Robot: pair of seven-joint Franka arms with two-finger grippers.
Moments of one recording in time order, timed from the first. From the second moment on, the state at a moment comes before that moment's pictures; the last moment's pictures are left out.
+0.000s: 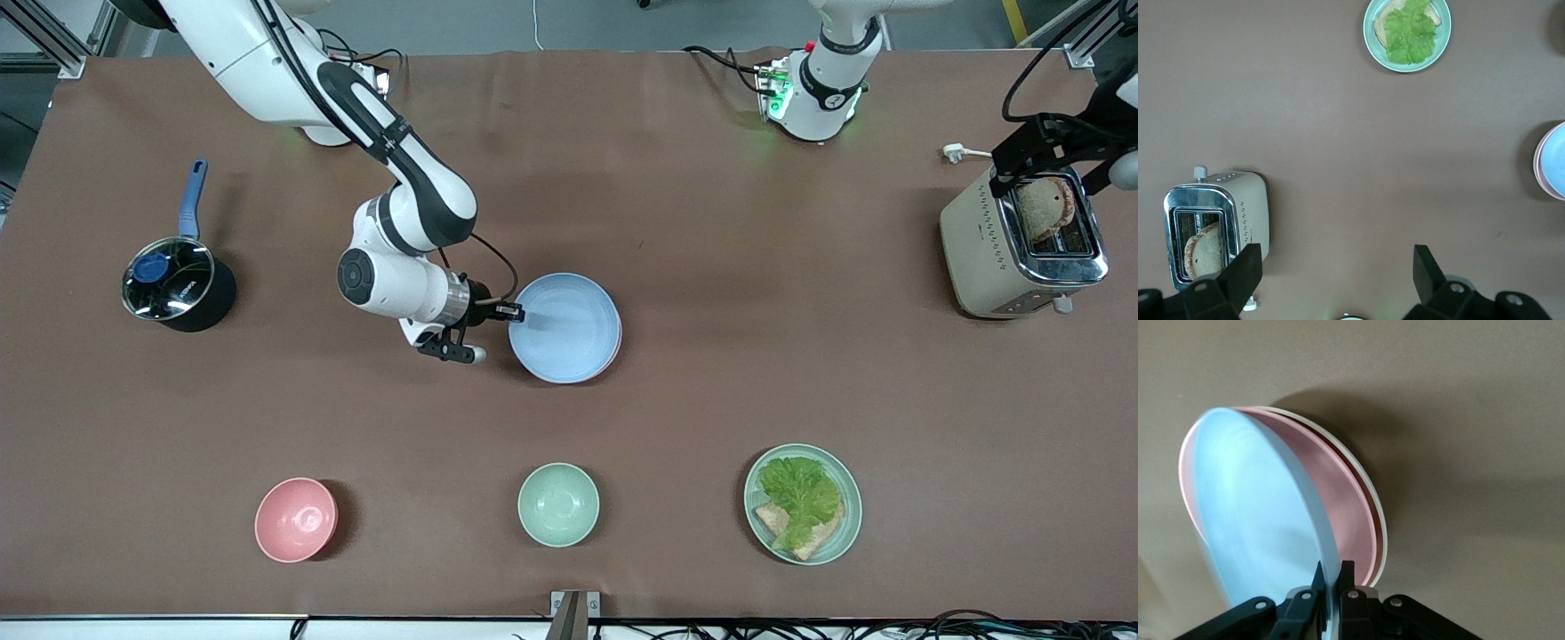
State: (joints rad) left arm 0.01 -0.07 -0.11 -1.50 0.04 1.45 -0.07; right arm 0.24 0.54 0.35 -1.92 0.58 2.47 0.34
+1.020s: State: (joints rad) left arm -0.01 -0.07 -0.14 -1.53 0.03 1.45 -0.02; right arm 0.17 0.35 0.30 -1.89 0.45 2.27 0.35
